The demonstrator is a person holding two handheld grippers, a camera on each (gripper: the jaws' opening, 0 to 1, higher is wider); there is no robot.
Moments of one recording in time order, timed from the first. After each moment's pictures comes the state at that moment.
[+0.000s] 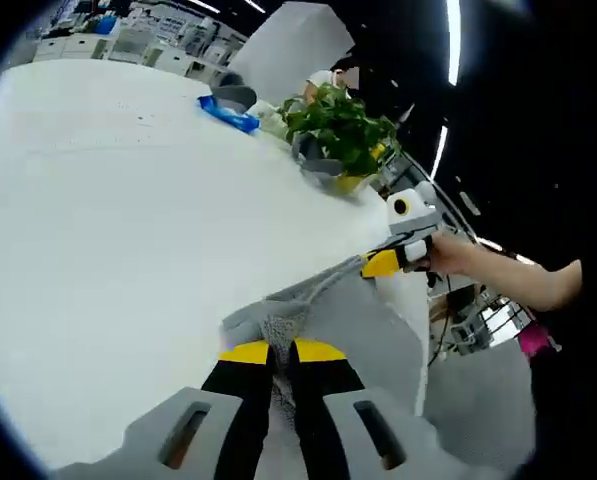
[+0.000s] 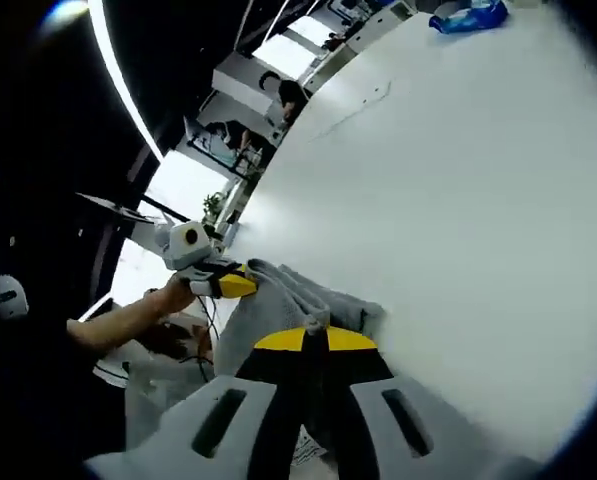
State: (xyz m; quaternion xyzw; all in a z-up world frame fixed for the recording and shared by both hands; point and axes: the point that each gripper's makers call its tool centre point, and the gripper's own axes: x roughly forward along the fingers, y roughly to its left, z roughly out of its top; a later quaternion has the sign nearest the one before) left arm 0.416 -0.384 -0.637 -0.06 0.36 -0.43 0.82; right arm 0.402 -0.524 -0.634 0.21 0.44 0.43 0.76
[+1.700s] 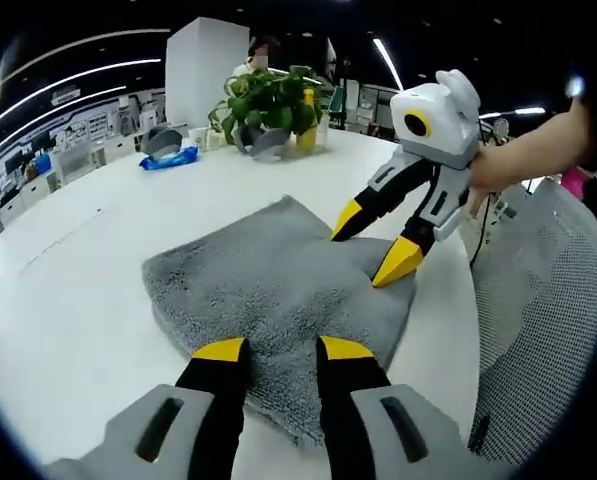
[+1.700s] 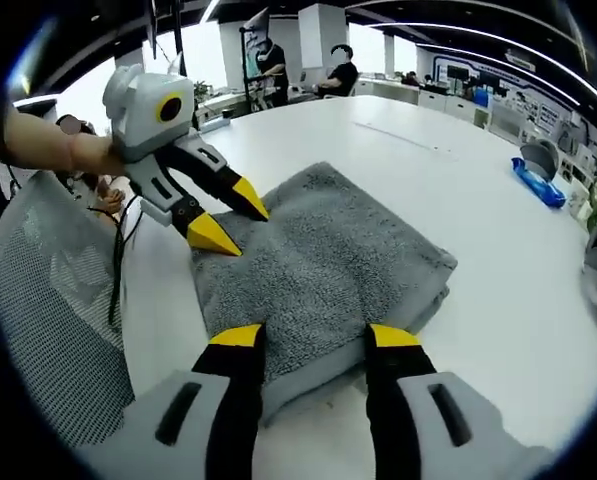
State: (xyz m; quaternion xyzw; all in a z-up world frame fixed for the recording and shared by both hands) left arm 0.366 -0.399 -0.641 0.14 0.29 -0.47 0.82; right arm 0.348 -0.489 -0.645 -0.14 0.35 0.42 0.82
